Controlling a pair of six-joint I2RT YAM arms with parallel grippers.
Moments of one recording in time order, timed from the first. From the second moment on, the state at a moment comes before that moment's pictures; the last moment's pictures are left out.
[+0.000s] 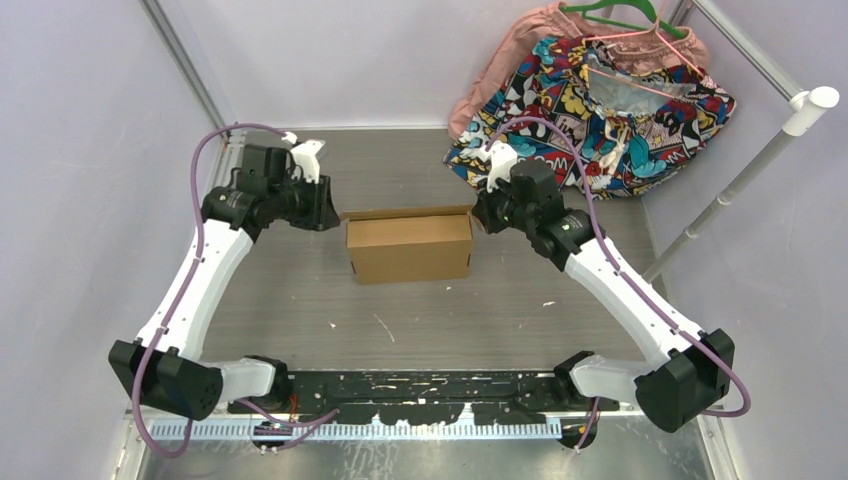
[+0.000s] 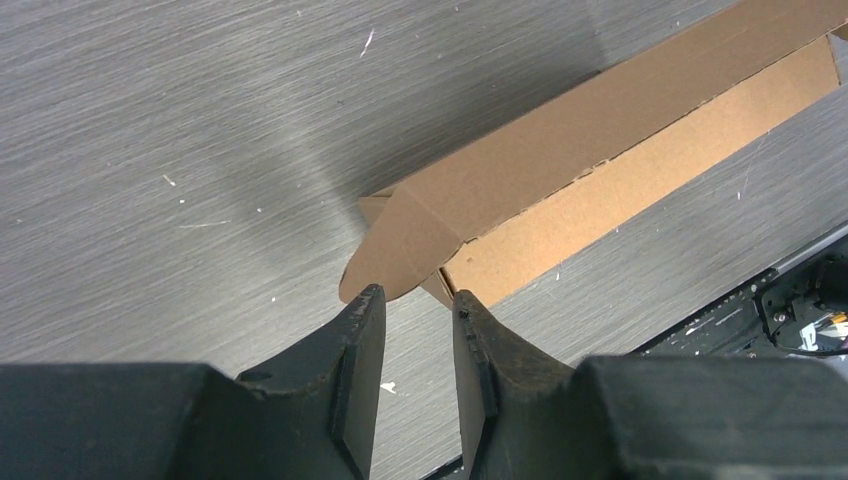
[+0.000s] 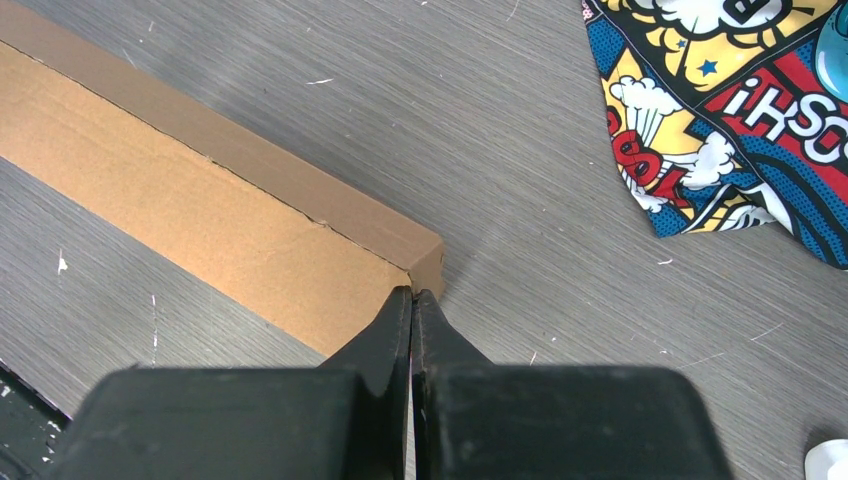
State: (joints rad) left arm -0.25 1.26 1.34 -0.87 0.32 -0.05; right arm 0.50 1.20 1.11 -0.42 -0.11 0.02
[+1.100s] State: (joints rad) left arm -0.25 1.31 1.34 -0.82 0.31 -0.02; right arm 0.50 1.21 1.11 -0.42 -0.11 0.02
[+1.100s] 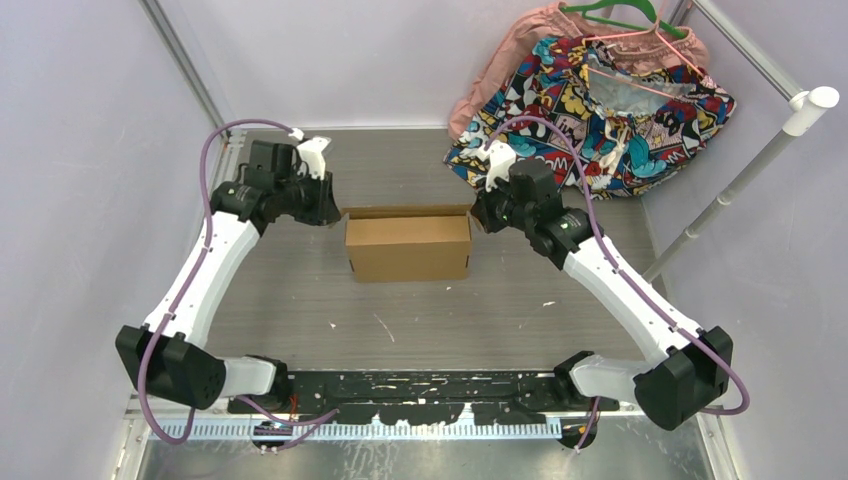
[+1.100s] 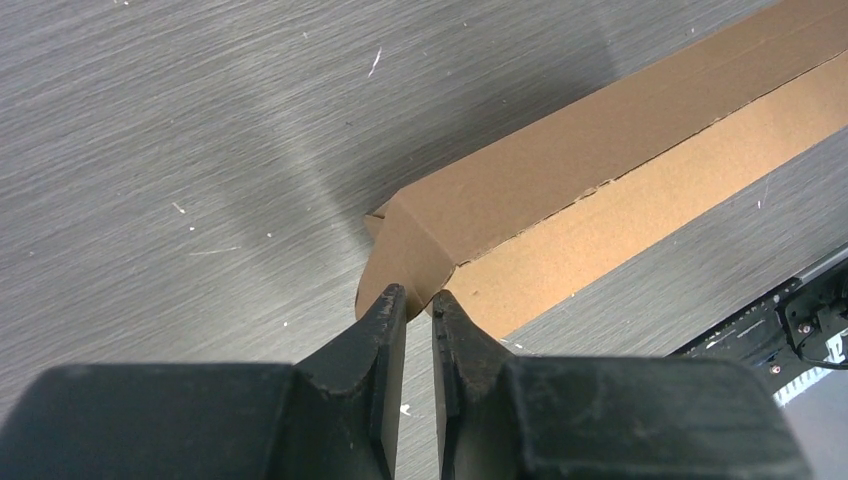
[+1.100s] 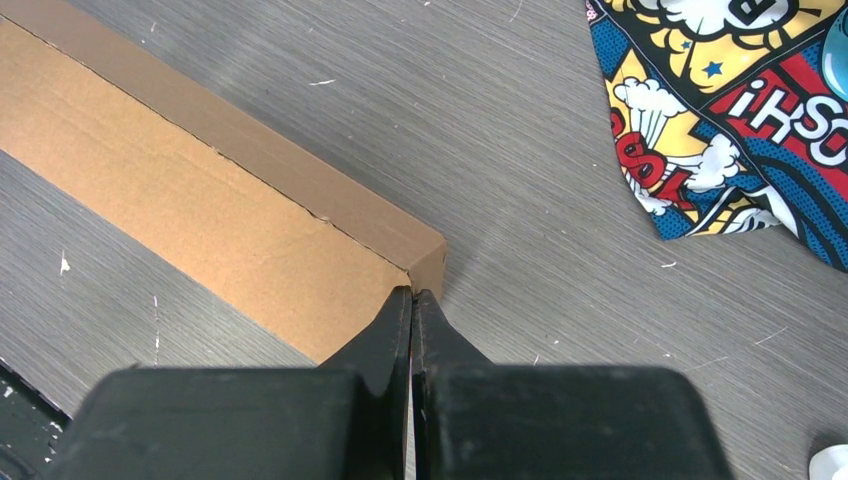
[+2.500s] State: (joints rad) left arm -0.25 1.41 1.48 -0.90 0.27 -0.06; right arm 0.50 1.30 1.25 -0.54 -0.12 0.05
